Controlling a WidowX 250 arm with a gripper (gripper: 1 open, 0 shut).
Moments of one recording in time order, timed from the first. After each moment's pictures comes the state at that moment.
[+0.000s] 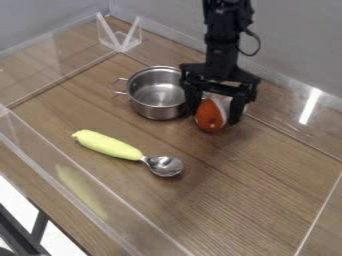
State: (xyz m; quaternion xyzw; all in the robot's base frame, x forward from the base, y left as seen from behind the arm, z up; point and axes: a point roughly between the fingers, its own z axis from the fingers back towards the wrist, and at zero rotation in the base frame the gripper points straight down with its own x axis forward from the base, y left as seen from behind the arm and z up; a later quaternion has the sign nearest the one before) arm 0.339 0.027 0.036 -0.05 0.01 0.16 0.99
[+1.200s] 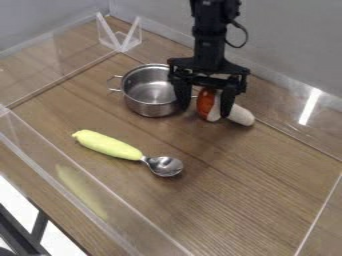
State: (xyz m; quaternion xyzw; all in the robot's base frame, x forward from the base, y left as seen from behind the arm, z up) arm 0.332 0.037 0.047 -0.05 0.00 0.20 0.98
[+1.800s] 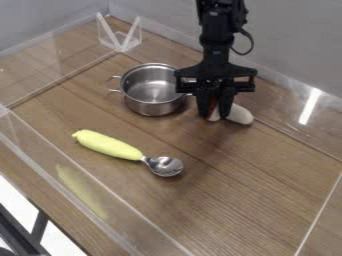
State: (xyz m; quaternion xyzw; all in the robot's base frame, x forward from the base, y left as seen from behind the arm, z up) arm 0.343 0.029 0.038 -0.04 -0.02 0.35 0.94
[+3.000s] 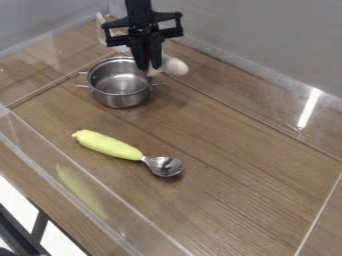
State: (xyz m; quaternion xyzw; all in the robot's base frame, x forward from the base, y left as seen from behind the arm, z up) arm 0.320 0.126 0.087 -0.10 -0.01 0.38 0.92
